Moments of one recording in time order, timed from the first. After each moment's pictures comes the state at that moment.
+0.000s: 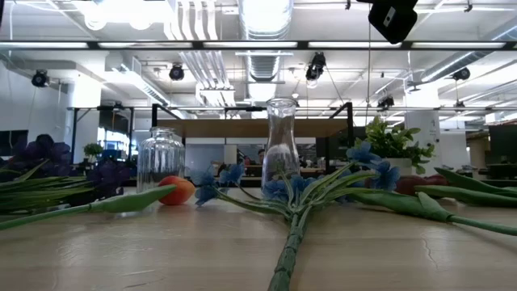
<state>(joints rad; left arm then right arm) -0.69 1.05 0.96 -0.53 -0.73 -0.52 0.38 1.13 0.83 -0.17 0.19 0.49</state>
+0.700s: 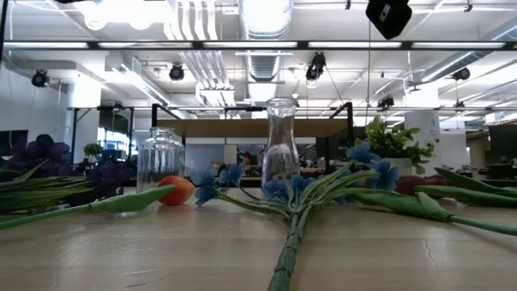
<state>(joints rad) -0.74 1.27 0.97 -0.25 -0.41 -0.70 0.38 1.13 0.83 -0.13 0.24 0.45</state>
